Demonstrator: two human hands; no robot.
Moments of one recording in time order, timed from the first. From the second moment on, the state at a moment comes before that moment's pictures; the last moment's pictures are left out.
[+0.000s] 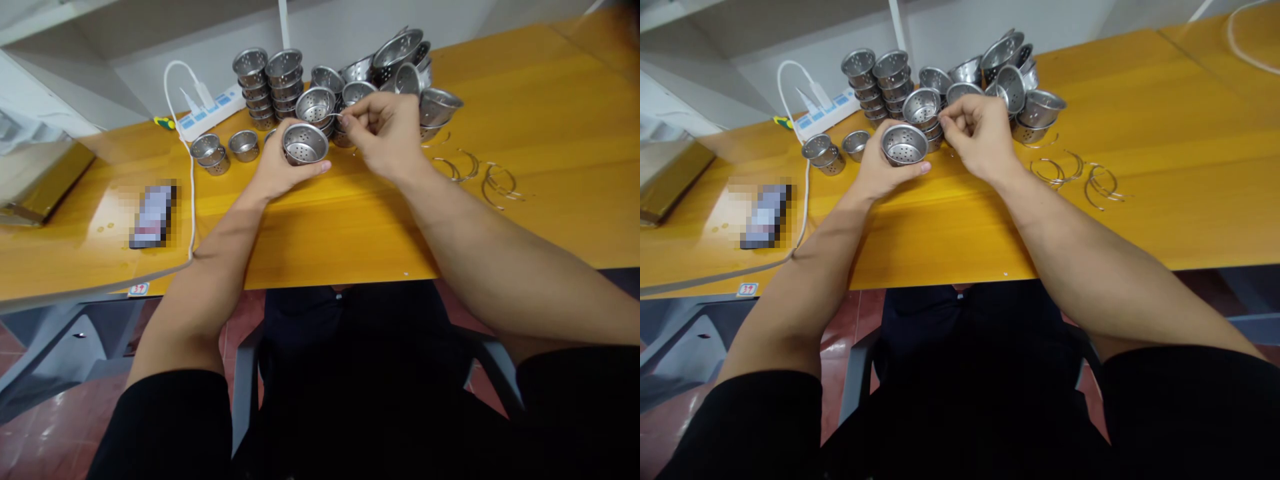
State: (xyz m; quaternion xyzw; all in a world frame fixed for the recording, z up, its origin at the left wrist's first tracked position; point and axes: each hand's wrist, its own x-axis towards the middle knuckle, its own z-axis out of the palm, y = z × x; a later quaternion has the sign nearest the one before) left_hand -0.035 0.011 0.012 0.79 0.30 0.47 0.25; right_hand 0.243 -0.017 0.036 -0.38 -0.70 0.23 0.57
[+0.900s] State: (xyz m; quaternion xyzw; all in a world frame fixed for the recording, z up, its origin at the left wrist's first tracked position) left_hand -0.034 0.025 -0.011 0.81 0.28 0.46 0.23; right_hand 0.236 -0.029 0.041 -0.39 -0.70 0.22 0.55
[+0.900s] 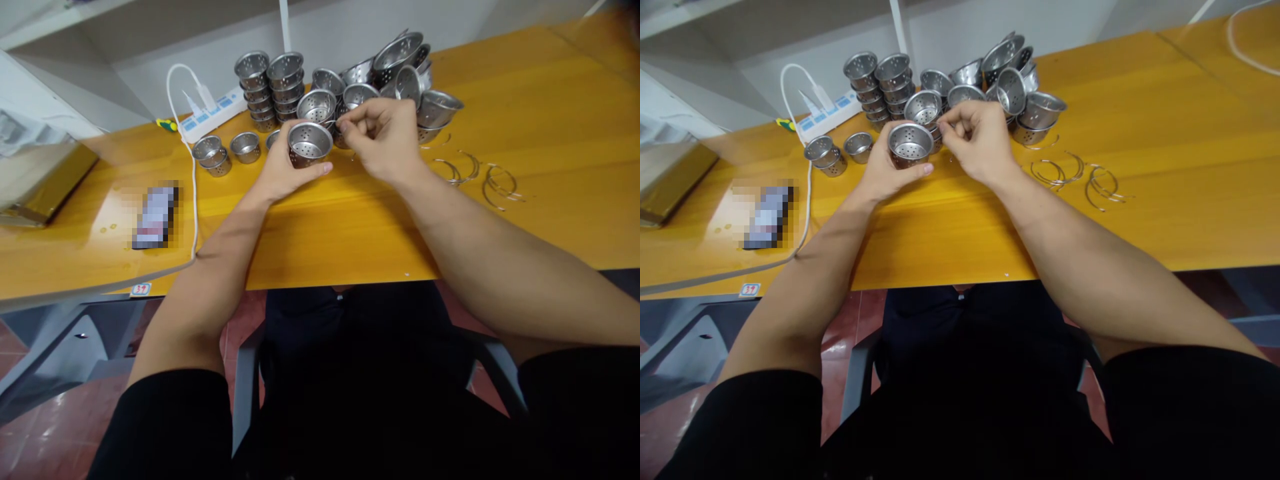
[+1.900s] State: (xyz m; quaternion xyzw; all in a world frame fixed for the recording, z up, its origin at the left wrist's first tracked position) left_hand -0.028 0.009 -0.002 0.84 0.28 0.41 0.21; right_hand 0.230 -0.052 0.055 -0.44 -0.71 0.24 0.50
